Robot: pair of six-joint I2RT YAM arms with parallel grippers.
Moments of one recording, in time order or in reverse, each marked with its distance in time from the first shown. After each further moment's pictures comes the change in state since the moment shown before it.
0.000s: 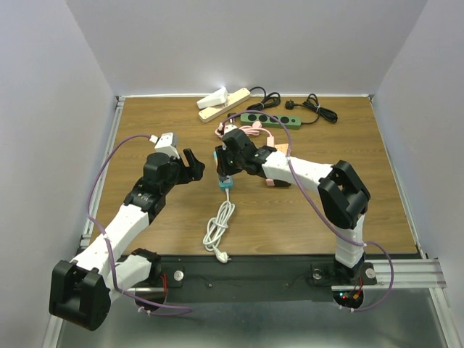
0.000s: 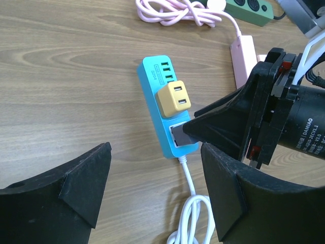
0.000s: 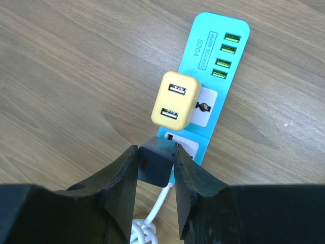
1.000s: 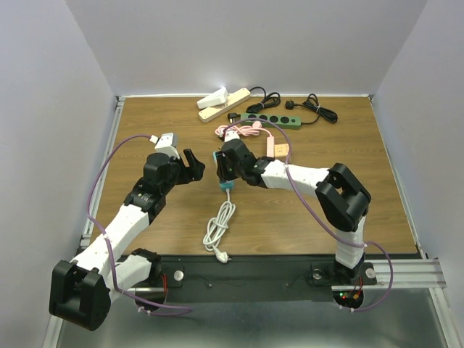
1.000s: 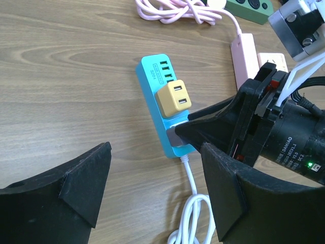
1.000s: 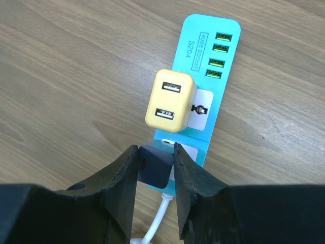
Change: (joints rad) left arm 0.000 0.000 -0.006 0.003 0.004 0.000; right arm 0.042 -0.007 -0.114 0.140 0.076 0.014
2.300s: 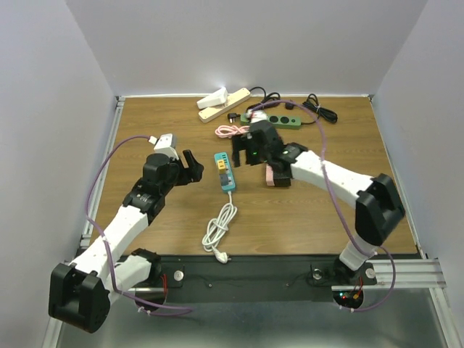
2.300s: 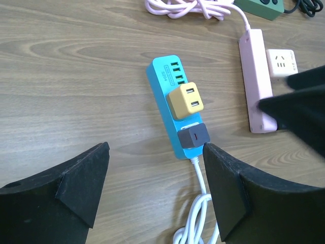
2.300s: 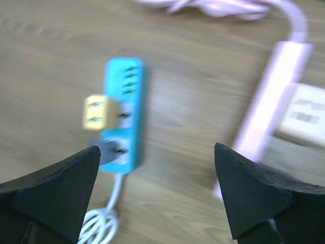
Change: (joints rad) left arm 0.000 -0.013 0.006 -0.045 -0.022 0.007; right arm -0.110 -0.250 -0.032 -0.148 0.059 -0.027
